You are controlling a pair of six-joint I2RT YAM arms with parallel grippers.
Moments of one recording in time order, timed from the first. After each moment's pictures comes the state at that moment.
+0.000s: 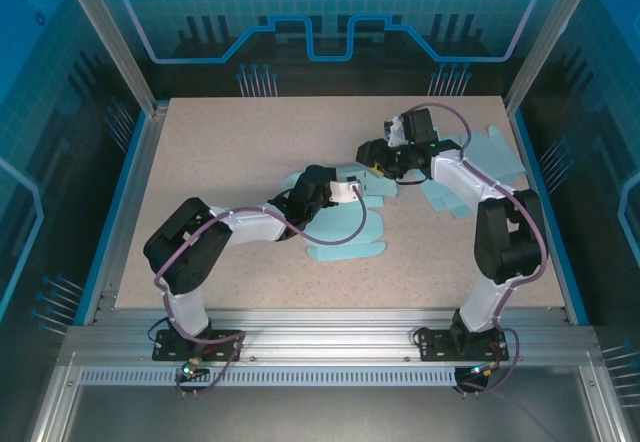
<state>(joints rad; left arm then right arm) -0.70 1.83 0.99 0.41 -0.32 1.07 0.26 1.77 1.31 -0.40 -0.55 0.61</state>
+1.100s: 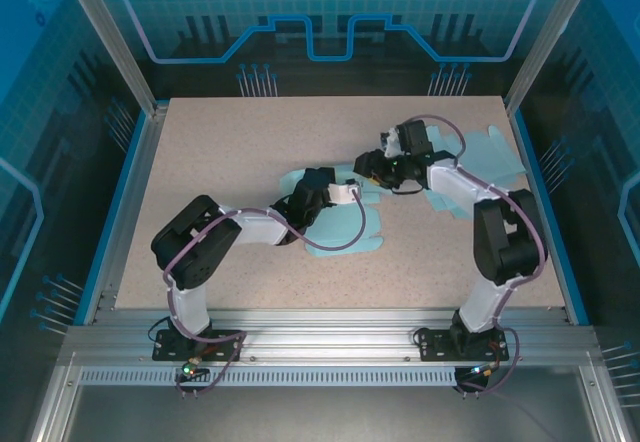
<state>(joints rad) -0.70 1.87 0.94 0.58 -0.38 1.15 0.27 1.74 1.18 -0.31 -0.55 0.65</state>
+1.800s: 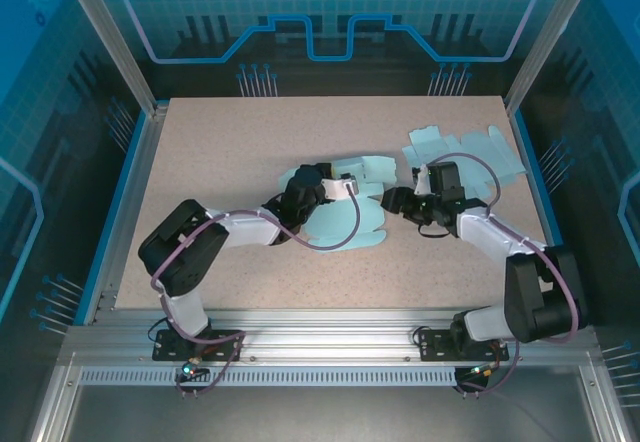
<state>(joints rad) -0.67 1.79 0.91 0.58 -0.32 1.08 0.19 1.40 0.73 -0.19 -0.45 0.56</state>
